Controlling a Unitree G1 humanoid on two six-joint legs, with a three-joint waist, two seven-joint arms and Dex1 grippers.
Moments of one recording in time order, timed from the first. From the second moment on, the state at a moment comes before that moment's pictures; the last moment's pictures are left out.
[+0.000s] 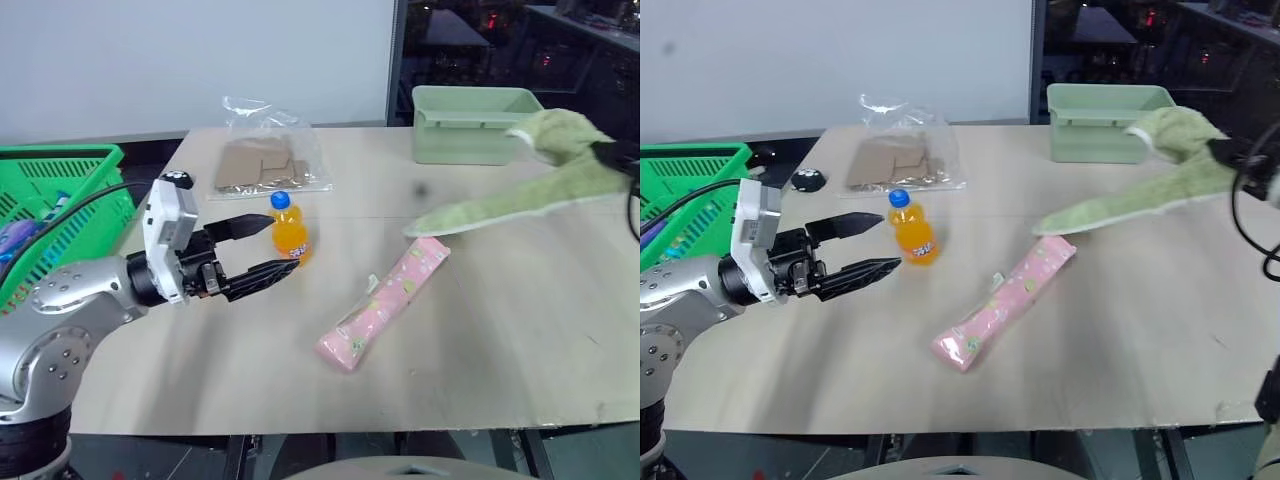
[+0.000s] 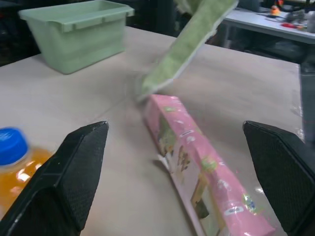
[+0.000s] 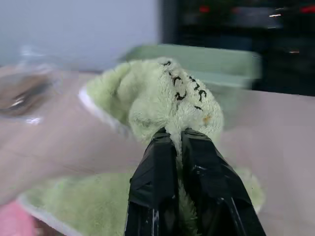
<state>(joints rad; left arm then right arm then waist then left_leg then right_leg) -0.09 0.88 0.38 -0.53 -0.96 0.73 -0.86 -0.63 -0.95 -0.57 0.26 0.41 0.81 0.83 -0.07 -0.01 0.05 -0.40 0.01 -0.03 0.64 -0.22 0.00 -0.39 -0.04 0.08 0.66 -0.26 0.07</state>
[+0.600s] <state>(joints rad) -0.09 0.87 0.35 -0.51 -0.92 0.69 -0.89 -0.52 -1.01 -0.51 0.49 0.33 0.53 0.81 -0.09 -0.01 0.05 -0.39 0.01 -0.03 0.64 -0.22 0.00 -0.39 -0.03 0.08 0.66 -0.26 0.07</state>
